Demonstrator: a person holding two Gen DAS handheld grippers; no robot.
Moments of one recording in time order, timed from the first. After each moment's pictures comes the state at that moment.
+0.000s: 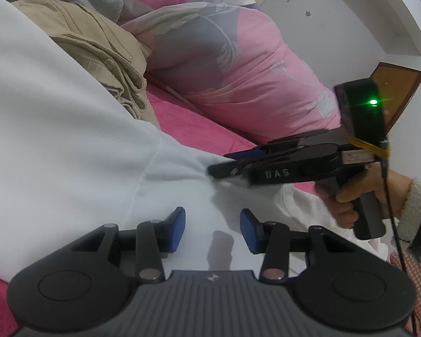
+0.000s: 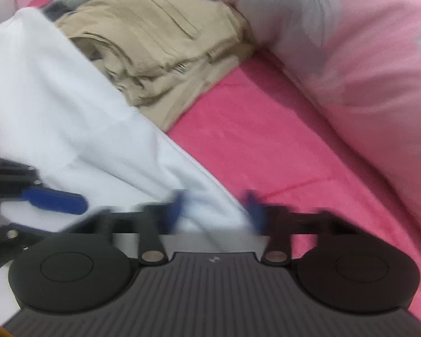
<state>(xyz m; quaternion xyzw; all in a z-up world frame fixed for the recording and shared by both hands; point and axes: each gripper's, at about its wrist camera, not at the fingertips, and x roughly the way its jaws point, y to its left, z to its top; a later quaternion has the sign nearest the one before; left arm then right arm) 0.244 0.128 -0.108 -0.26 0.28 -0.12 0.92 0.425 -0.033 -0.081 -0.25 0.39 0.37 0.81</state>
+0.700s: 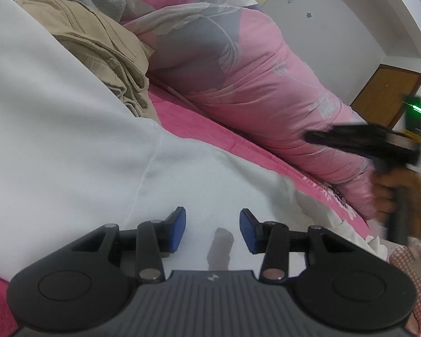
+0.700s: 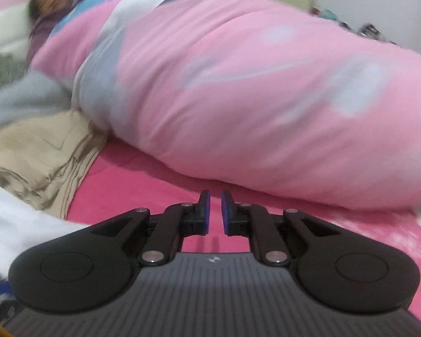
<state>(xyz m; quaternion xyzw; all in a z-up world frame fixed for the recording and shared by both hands) 0.246 0.130 -0.111 -0.26 0.27 -0.12 0.92 0.414 -0.148 -0.019 -0.06 0.30 0.14 0.94</state>
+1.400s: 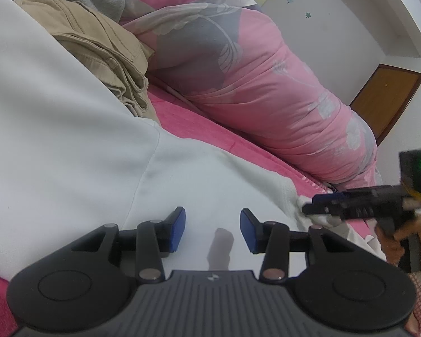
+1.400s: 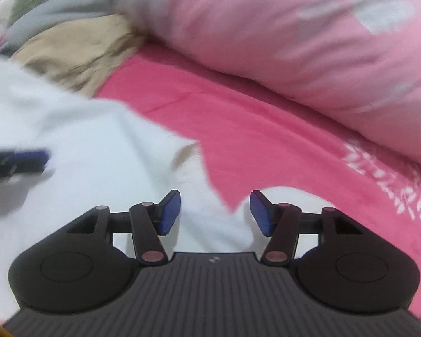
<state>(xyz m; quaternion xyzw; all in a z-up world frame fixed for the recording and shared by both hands) 0.245 0.131 -0.111 -0.27 0.27 -0.12 0.92 0.378 -0.160 -0.069 -0.16 0.41 0.25 0.86</state>
